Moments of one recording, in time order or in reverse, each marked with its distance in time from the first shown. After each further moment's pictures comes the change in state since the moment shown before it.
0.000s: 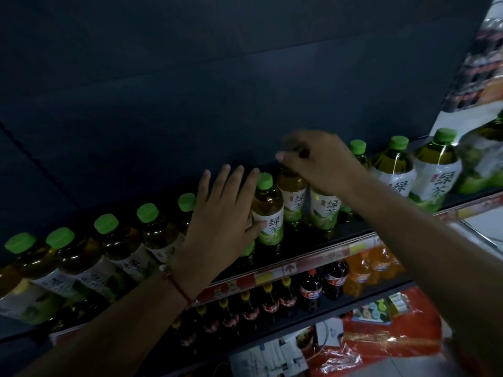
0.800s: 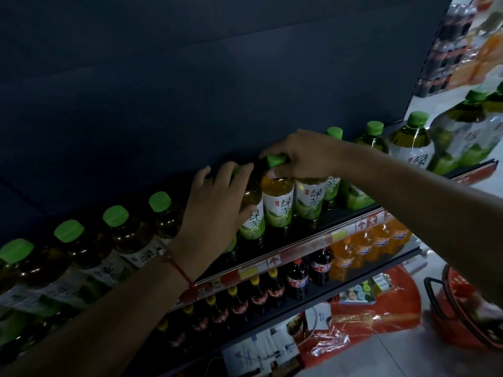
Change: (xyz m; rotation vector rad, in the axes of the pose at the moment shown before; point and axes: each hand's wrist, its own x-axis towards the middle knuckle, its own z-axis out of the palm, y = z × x) left_hand 0.024 0.017 0.018 -0.103 -0.045 -0.010; right_hand 0.018 0.030 -0.010 -0.324 -0.464 -0.180
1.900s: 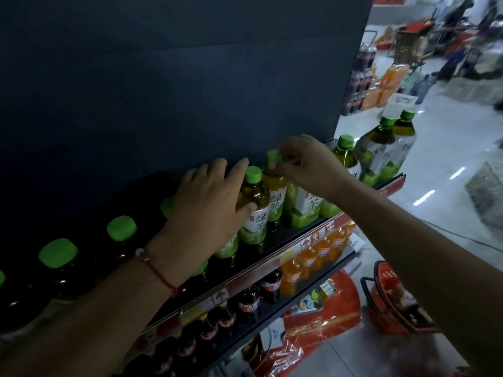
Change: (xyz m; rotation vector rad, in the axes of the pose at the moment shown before) left_hand 0.074 0.054 -0.004 -0.198 -0.014 0.132; right_hand -0.062 0.063 -0.002 0.213 0.498 0.435
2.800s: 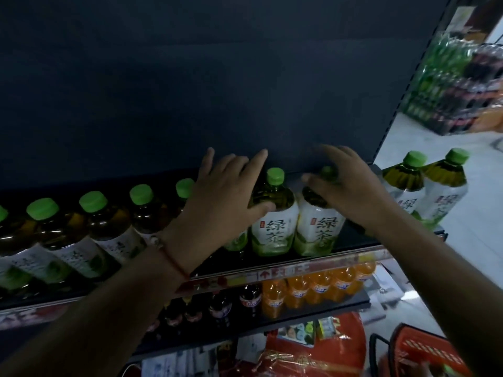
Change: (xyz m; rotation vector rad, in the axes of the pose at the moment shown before) left_hand 0.101 0.122 0.041 0.100 -0.045 -0.237; right_hand 0.042 0.149 -0.079 0.077 -0.145 -0.150
